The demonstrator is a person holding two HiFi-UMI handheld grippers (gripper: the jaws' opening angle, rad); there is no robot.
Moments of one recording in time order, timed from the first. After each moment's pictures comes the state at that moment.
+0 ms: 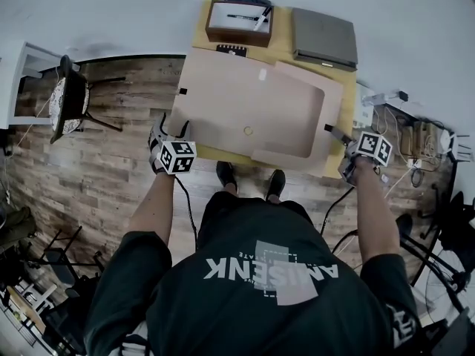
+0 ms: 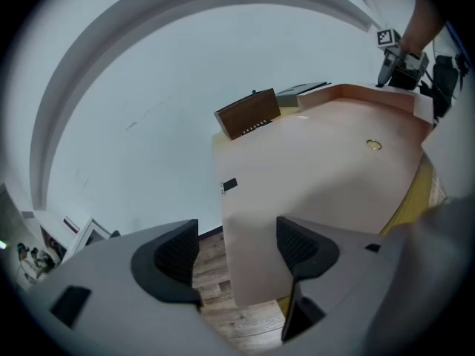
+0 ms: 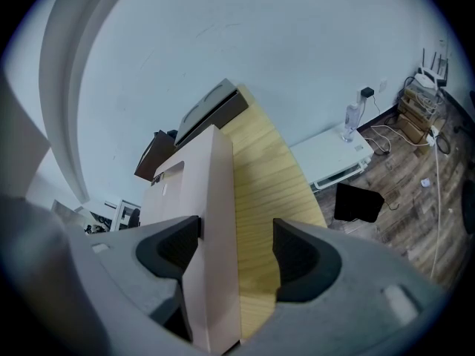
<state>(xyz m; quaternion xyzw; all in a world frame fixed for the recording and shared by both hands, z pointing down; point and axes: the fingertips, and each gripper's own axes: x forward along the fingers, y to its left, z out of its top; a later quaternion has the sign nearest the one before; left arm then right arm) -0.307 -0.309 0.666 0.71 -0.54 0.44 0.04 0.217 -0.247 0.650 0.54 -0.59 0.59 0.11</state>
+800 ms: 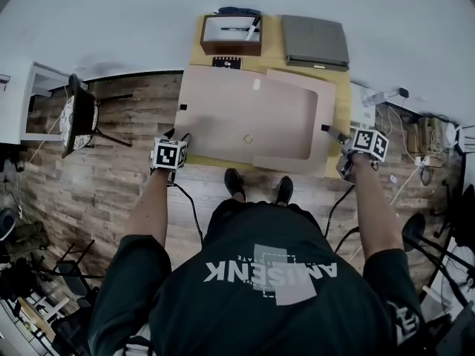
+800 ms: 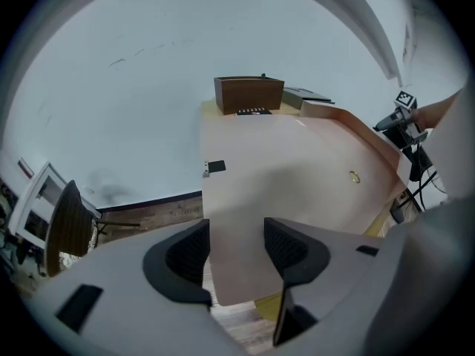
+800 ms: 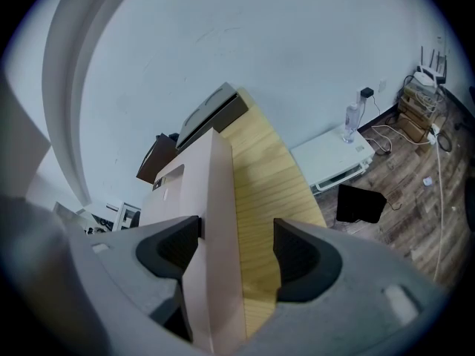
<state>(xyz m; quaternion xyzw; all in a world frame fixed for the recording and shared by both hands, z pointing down) -0.303 -0.295 0.677 0.73 -0.45 0.44 0.26 0.221 -0.252 0.650 0.54 -0.60 0.58 0.10</state>
